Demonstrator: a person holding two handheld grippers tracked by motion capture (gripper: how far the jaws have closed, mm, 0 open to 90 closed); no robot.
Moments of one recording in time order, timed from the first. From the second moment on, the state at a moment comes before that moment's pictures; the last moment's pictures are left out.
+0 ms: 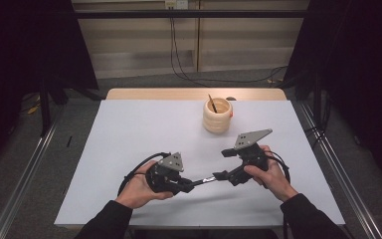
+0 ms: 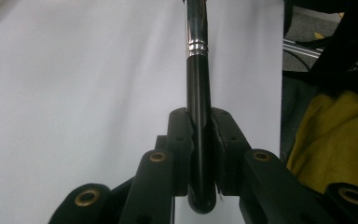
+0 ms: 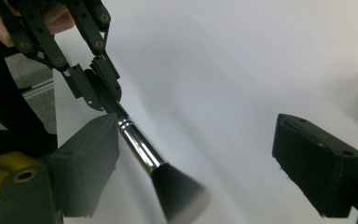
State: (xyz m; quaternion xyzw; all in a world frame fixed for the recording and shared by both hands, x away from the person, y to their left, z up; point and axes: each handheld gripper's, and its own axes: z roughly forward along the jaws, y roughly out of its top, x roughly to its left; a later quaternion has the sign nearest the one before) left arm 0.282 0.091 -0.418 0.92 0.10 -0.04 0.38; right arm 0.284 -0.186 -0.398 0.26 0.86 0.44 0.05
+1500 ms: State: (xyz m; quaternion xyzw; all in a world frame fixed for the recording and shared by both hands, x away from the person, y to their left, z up) left arm 0.272 0.114 -0.403 0.84 0.15 0.01 0.52; right arm 0.269 -0.214 -0.405 0.24 0.77 0.59 0.07
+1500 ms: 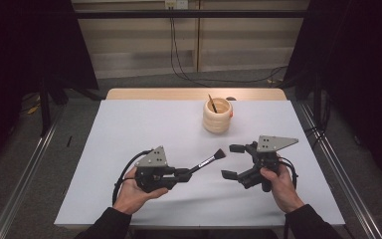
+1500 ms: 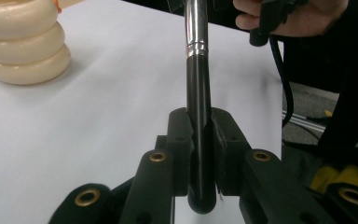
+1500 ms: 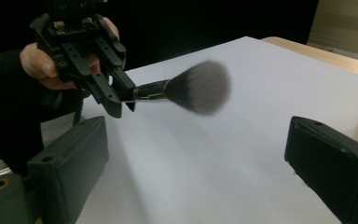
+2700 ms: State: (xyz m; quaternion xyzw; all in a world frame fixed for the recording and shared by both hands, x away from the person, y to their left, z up) left arm 0.266 0.095 -0.414 0.84 0.11 0.01 0.53; right arm 0.274 -0.210 -0.406 0.21 0.75 0.63 -0.02
